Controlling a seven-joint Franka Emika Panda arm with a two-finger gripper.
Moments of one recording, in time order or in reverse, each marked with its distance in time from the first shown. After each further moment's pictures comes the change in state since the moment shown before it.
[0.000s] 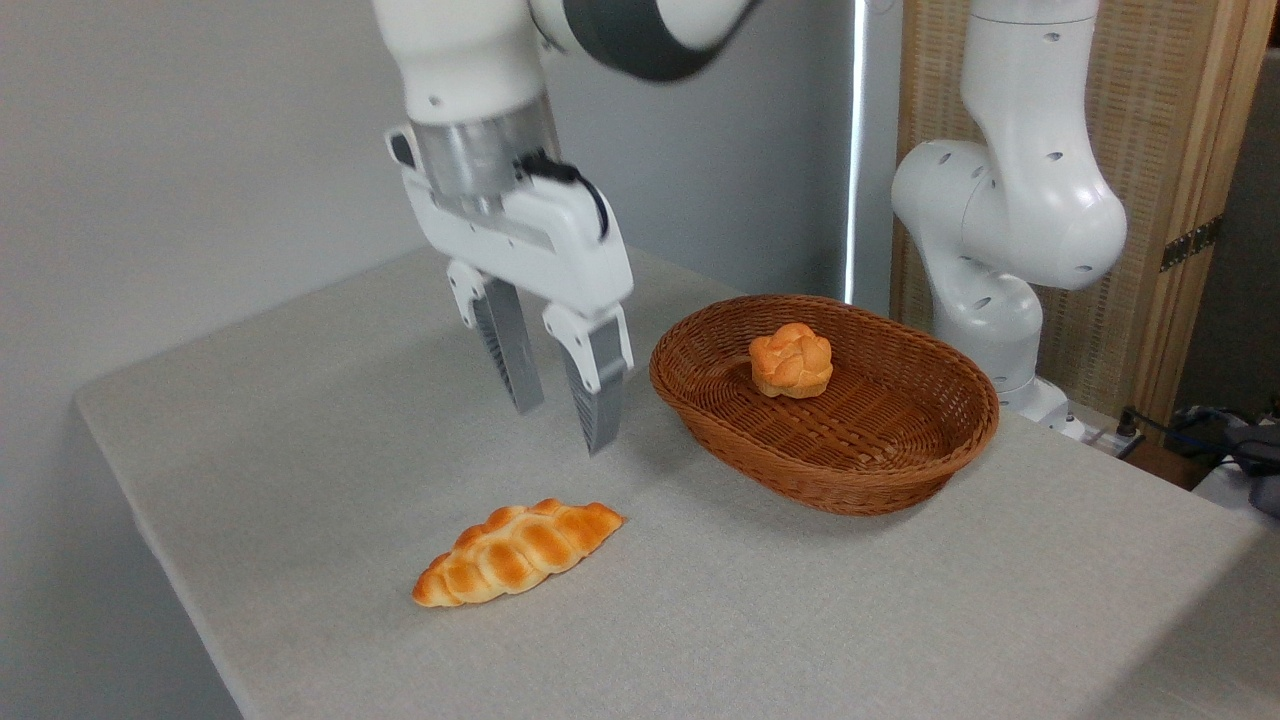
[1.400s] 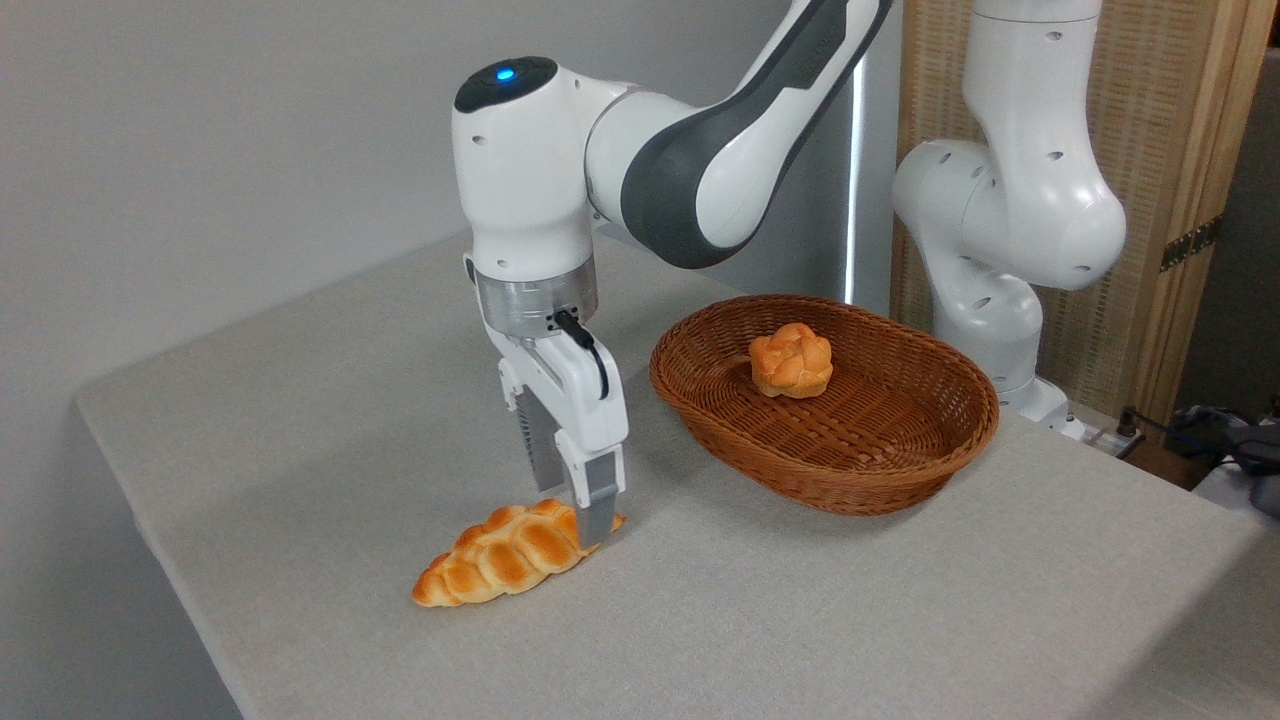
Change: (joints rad) arm -0.013 -0.001 -0.027 -0.303 -0.061 0.382 0.236
